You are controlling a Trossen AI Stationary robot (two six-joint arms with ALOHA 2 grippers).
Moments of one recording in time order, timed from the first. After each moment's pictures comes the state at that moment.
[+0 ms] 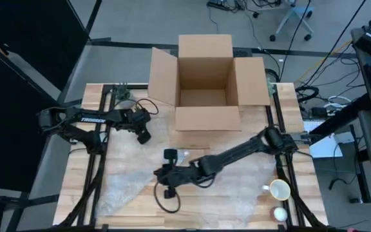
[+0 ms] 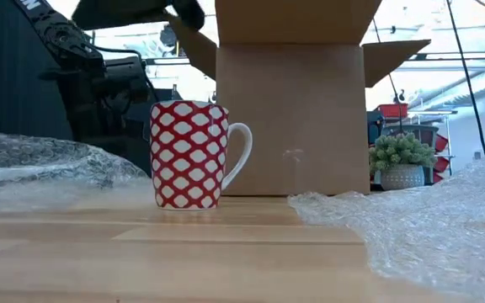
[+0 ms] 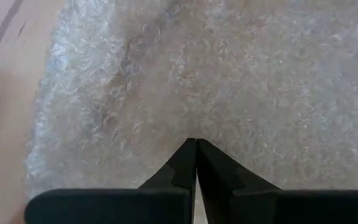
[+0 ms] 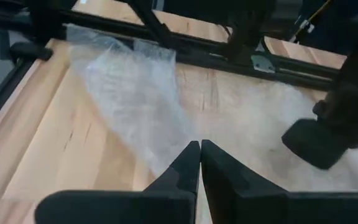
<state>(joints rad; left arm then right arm) 0.39 1.33 0.52 -0.44 -0.15 -0.18 0.34 2.24 1.88 -0.21 0.41 -0.01</state>
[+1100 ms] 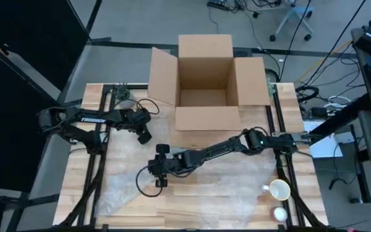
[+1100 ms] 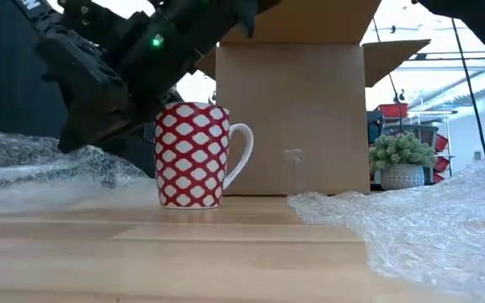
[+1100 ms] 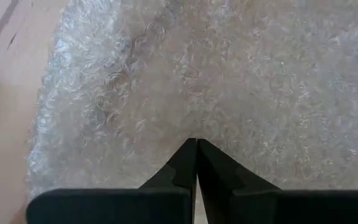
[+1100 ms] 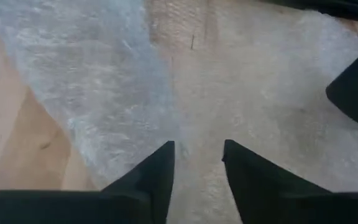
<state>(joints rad) 0.39 1.33 0.52 -0.43 -0.15 -0.18 0.23 2.44 2.02 -0.33 0.25 0.03</state>
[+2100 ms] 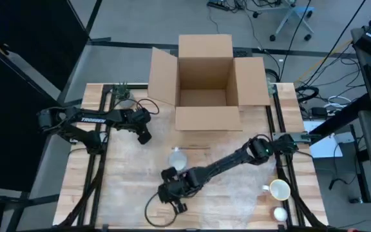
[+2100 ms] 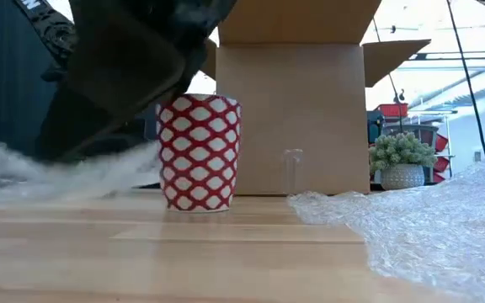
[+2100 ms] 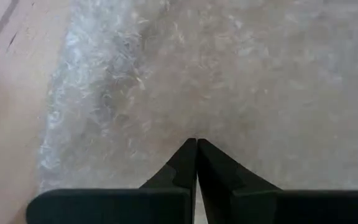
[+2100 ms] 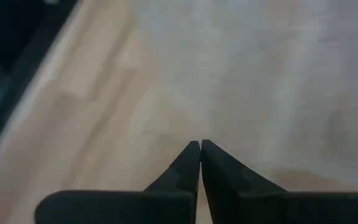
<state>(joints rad) 0.39 1.33 0.52 -0.43 -0.15 -0.17 0.42 2.43 2.10 -0.65 -0.01 0.05</state>
